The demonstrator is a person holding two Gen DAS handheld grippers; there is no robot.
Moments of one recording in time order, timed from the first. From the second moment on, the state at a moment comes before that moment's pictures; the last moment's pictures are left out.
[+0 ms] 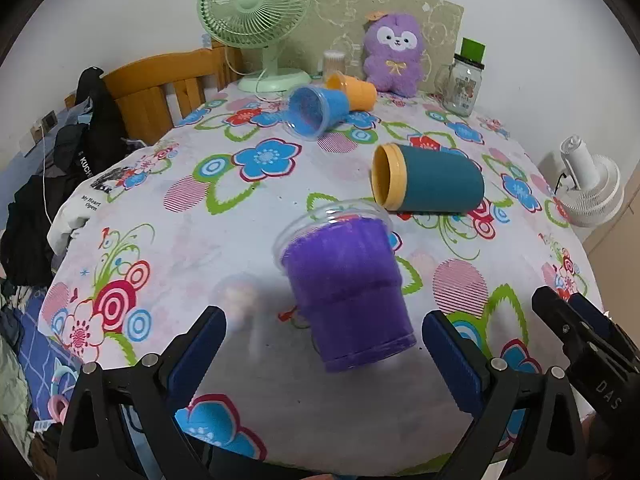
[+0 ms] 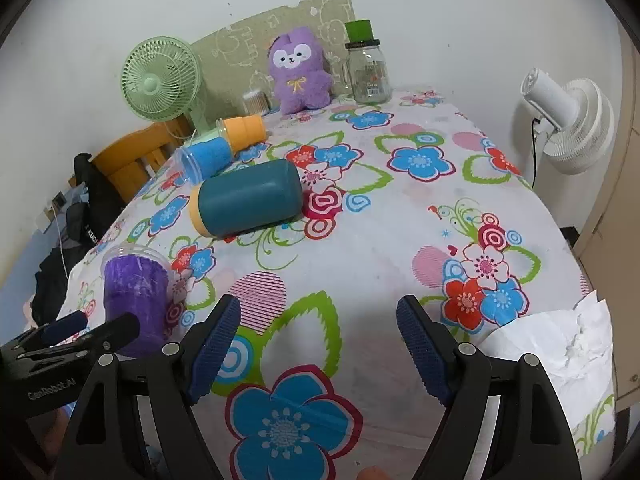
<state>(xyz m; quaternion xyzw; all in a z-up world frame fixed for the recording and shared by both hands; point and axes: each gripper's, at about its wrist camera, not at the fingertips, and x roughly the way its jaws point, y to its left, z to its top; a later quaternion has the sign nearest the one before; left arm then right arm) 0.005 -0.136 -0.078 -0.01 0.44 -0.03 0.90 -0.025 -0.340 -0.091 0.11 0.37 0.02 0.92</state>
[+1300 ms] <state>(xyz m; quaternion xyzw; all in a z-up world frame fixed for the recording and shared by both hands) 0.014 -0.145 -0.093 0.01 0.45 -0.03 0.89 -0.015 -0.336 -0.105 0.10 0.40 0.02 0.91</state>
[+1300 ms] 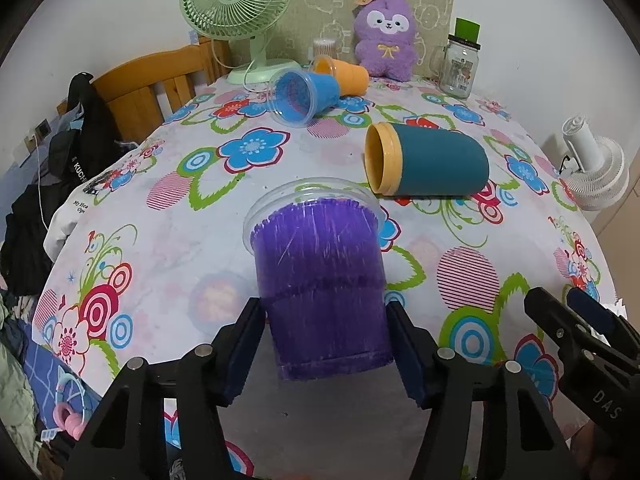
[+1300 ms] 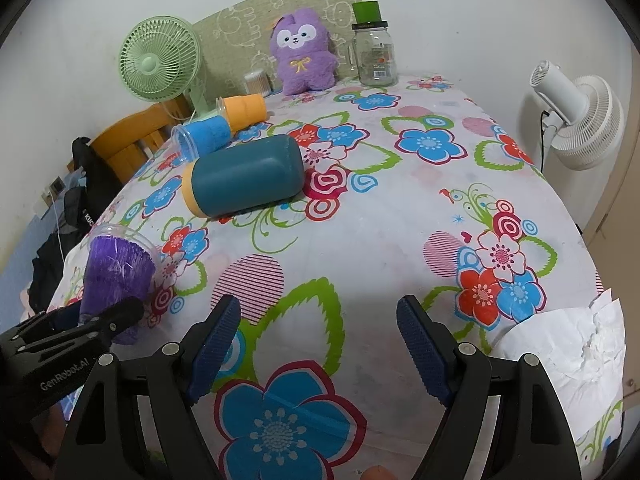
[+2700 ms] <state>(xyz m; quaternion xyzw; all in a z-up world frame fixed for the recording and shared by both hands) 0.001 -0.129 -0.071 -0.01 0.43 -0.03 0.90 -0.014 -0.326 -0.105 0.10 0.40 0.03 0.91</state>
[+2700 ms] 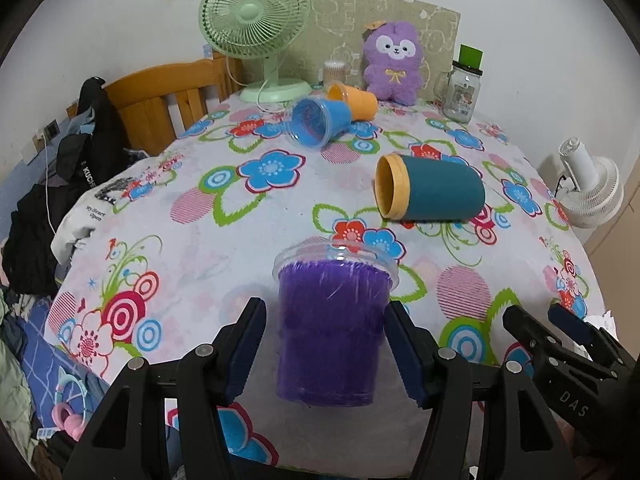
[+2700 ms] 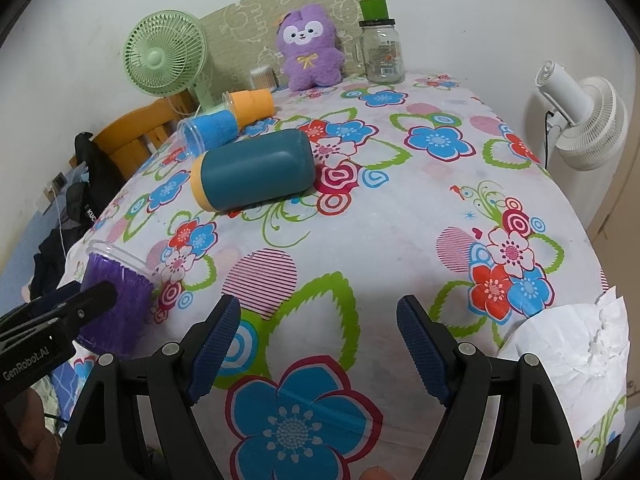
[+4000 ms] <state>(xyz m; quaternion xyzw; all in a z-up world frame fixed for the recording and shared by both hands) -0.009 -0.099 -0.057 -0.03 0.41 -0.06 0.91 -0.005 -0.307 -0.105 0.07 0.41 0.03 0.91</state>
